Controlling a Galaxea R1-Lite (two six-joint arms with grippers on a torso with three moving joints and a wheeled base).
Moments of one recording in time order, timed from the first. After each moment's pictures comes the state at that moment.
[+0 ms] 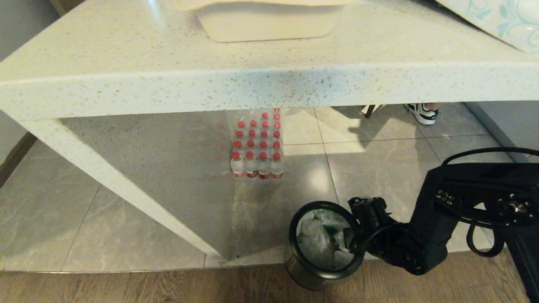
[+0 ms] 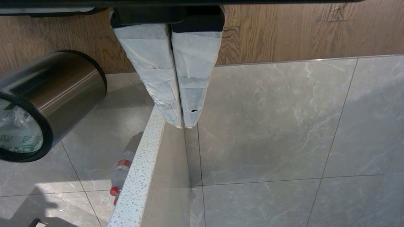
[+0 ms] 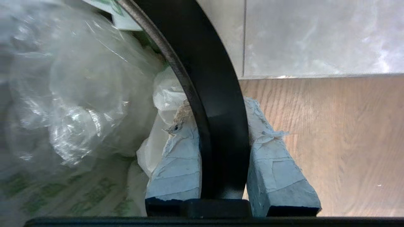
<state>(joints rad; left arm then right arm) 0.00 0.00 0.00 0.00 0.00 -0.01 0.40 2.34 -0.77 -0.81 -0.34 0.23</state>
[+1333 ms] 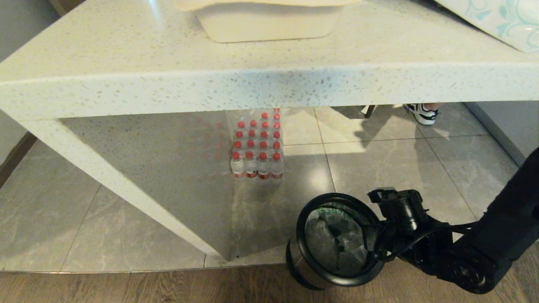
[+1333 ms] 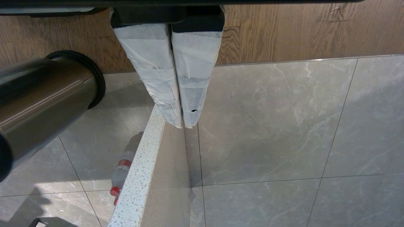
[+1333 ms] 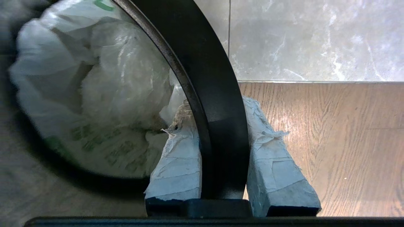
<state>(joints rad) 0.00 0.00 0.00 0.00 0.00 -0.01 0.45 2.00 -0.54 -0.78 -0.38 0.21</state>
